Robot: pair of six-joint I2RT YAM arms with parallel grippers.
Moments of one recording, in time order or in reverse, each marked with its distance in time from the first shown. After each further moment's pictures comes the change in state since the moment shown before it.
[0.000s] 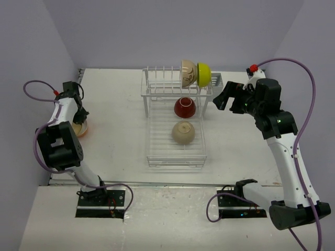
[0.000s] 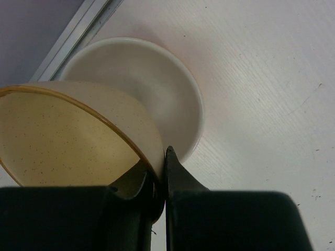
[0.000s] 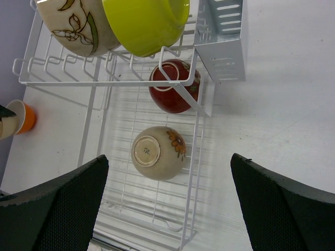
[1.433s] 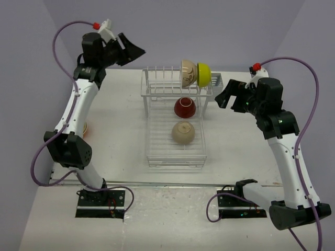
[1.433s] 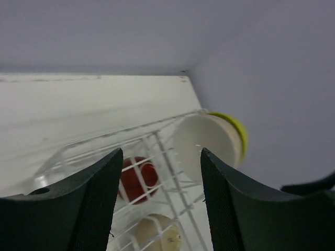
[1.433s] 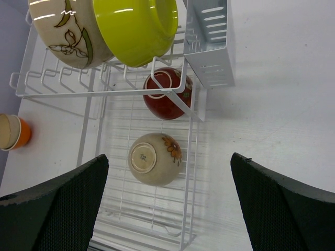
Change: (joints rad) left arm -0.381 -0.001 0.525 0.411 0.805 -0.193; right arm 0.000 0.000 0.022 -0.008 0.044 0.015
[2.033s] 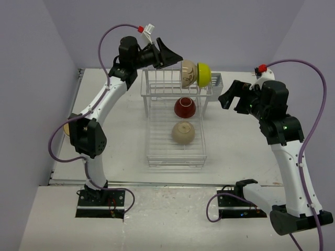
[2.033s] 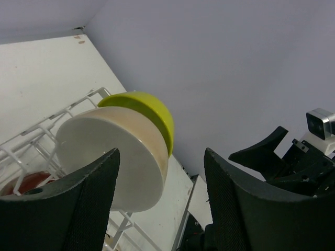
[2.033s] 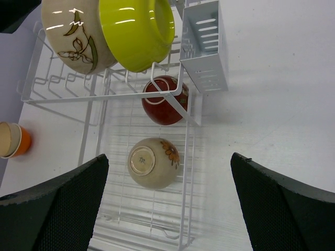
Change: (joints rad) left arm -0.265 0.227 0.090 0.332 0.242 -0.224; right arm 0.000 -0.054 0.005 -0.007 0.044 0.002
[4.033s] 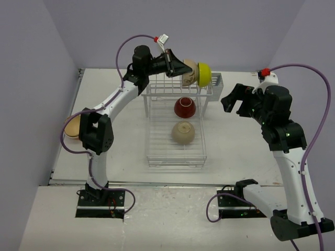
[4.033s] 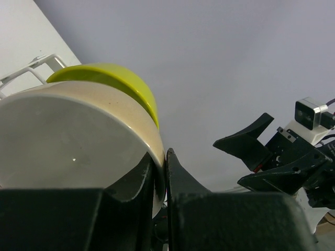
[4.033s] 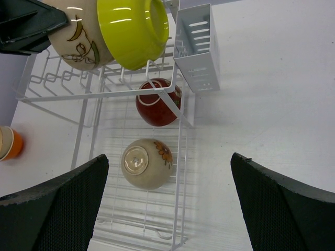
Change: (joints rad) left arm -0.085 0.102 -0.049 0.219 0.101 -0.192; right arm 0.000 -0.061 -0.029 -0.001 0.034 -0.021
